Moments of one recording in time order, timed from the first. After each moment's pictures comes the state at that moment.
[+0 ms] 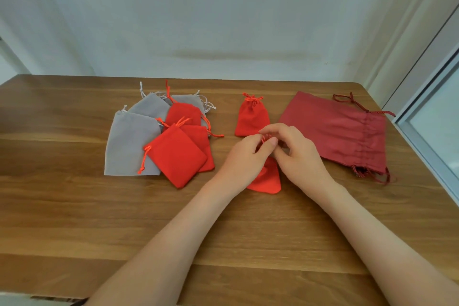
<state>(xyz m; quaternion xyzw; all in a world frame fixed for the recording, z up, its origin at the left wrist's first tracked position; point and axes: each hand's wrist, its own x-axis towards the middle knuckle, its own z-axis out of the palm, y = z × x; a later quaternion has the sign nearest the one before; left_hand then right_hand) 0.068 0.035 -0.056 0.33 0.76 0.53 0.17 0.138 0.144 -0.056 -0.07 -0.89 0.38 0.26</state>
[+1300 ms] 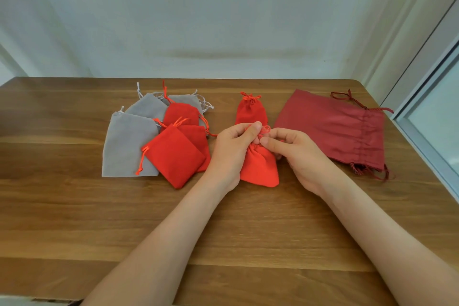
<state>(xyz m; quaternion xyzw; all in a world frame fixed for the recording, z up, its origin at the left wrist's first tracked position) 0.062 0.034 -0.047 0.15 0.57 0.77 0.25 0.137 0.145 -0.042 -0.13 -0.71 0.69 0.09</state>
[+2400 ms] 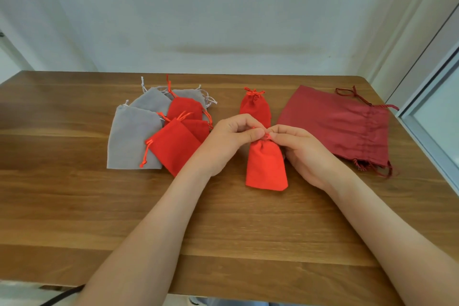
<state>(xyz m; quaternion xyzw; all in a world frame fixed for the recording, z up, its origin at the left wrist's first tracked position) 0.041 0.011 -0.039 0.35 0.64 0.63 0.26 0.137 0.150 -0.047 -0.10 -0.69 0.71 0.05</state>
